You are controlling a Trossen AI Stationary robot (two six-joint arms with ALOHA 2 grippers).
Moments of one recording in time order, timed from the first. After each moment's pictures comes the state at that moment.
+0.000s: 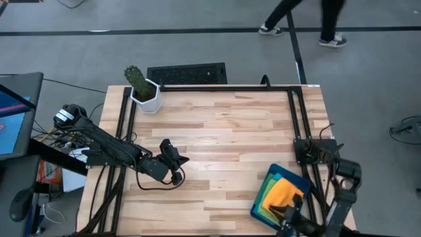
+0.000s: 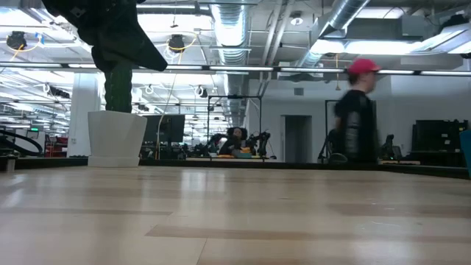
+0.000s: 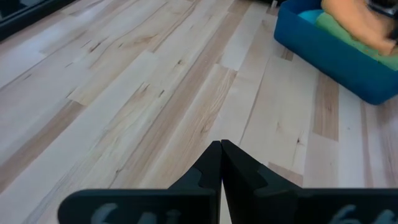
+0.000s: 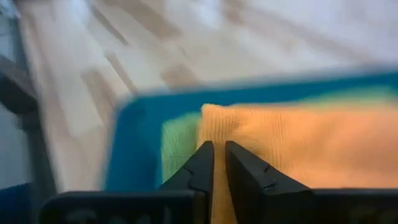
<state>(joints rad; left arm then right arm) -0.49 1.29 0.74 -0.18 -0.66 -0.66 1.30 2.17 1.41 -1.28 0.95 2.16</state>
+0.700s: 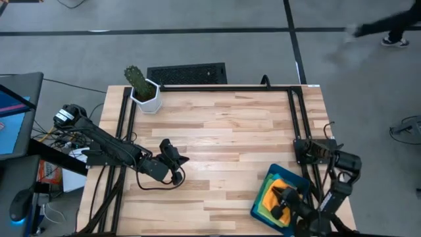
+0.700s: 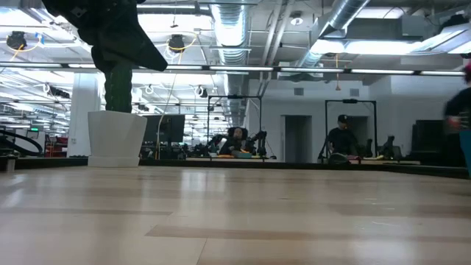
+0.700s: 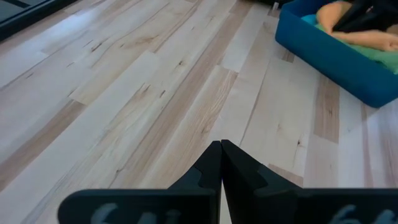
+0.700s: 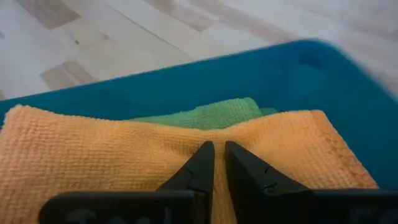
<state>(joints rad) -0.49 1.29 0.74 -0.18 -0.67 -0.67 1.28 2.04 1.18 -1.35 0.77 2.32</state>
